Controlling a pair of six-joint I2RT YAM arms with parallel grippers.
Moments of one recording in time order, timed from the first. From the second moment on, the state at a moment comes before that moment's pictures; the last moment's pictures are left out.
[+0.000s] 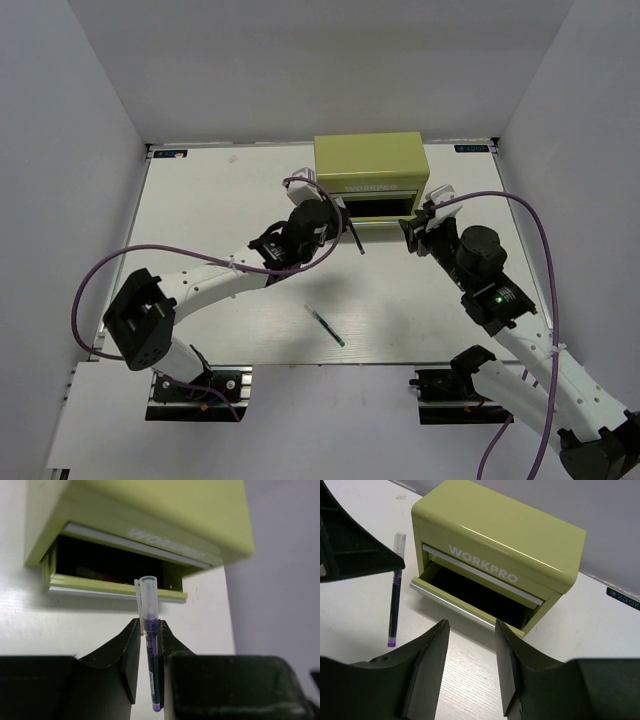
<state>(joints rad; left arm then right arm) -0.90 1.52 1.08 0.06 -0.52 -1.00 0.55 0.72 0.71 -0.07 0.05 -0.16</state>
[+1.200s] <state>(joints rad) -0.88 1.90 1.28 0.33 -0.01 0.70 0.55 0.62 0.65 0.03 0.26 -0.21</state>
